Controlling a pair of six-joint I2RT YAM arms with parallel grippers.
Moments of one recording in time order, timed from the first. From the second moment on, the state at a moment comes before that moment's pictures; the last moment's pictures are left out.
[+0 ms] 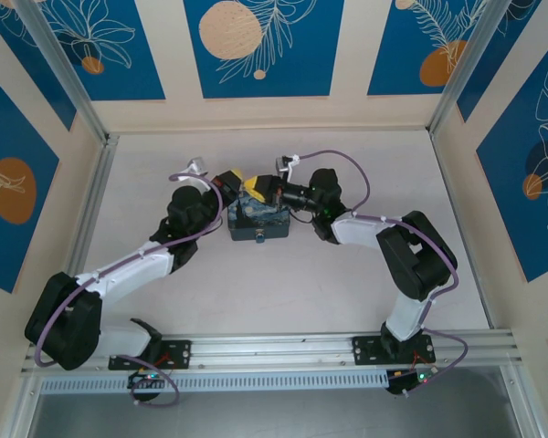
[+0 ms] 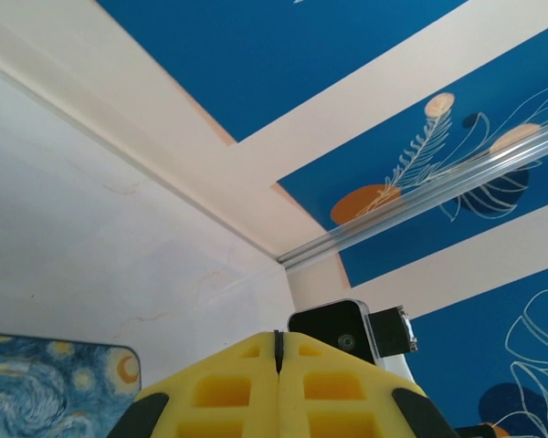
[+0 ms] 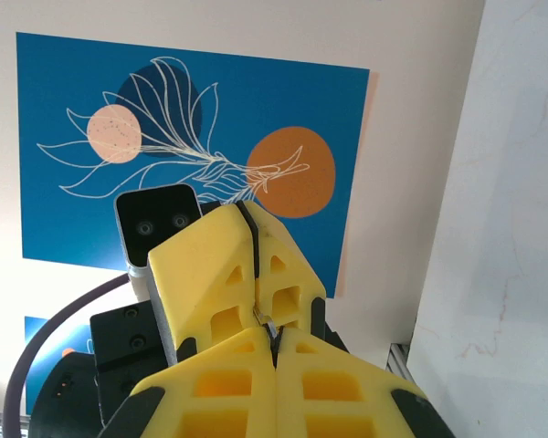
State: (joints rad) left arm -0.57 1.30 0.72 0.53 -0.03 -1.02; right arm 0.56 1.76 0.92 0.94 -0.74 1.52
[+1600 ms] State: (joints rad) left arm -0.67 1.51 0.64 0.10 0.21 -0.56; right arm 0.37 1.59 0.64 0.48 -0.69 1.19
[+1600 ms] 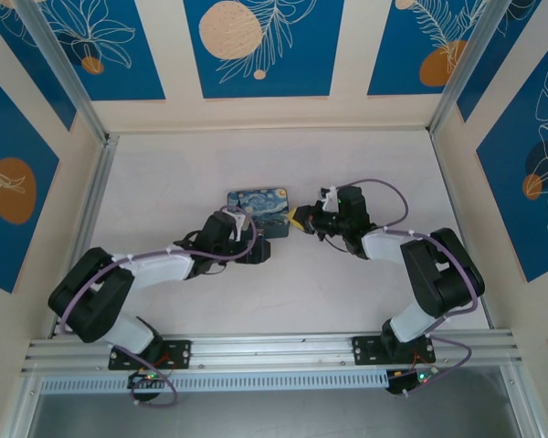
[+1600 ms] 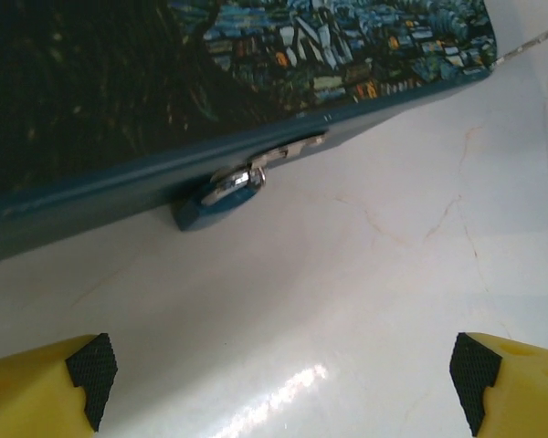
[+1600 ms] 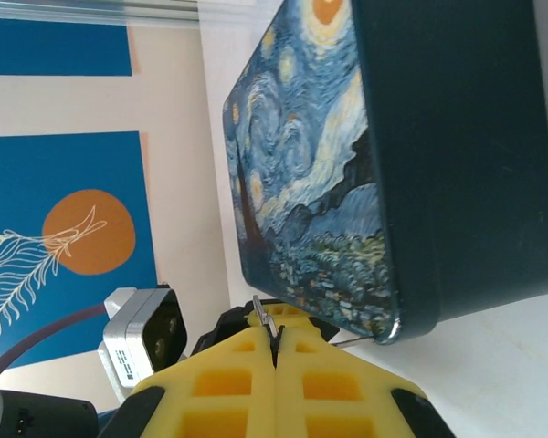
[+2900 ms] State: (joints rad) left arm -0.68 1.77 0.73 0.51 0.18 -0.64; right arm 0.35 1.77 0.72 0.59 -0.69 1.22
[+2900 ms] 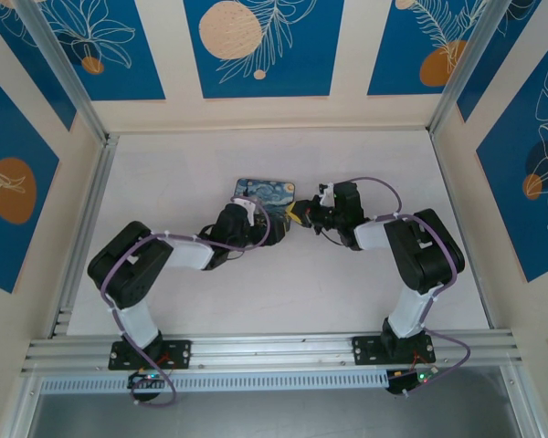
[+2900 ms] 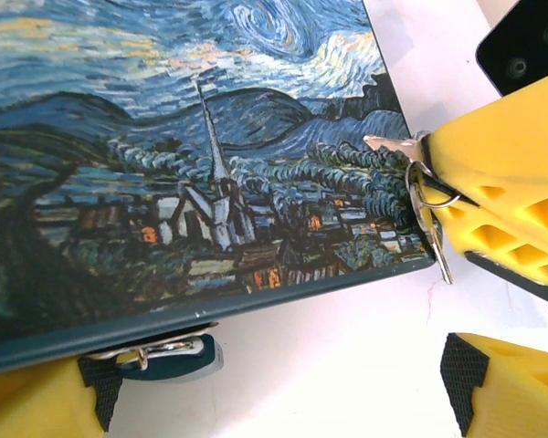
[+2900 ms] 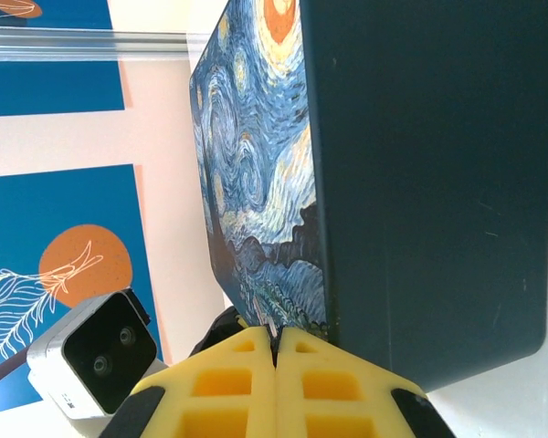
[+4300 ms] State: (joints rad) left arm -0.68 1.81 0.60 0.82 0.18 -0.92; right arm 0.34 1.77 0.72 0.59 -0.69 1.22
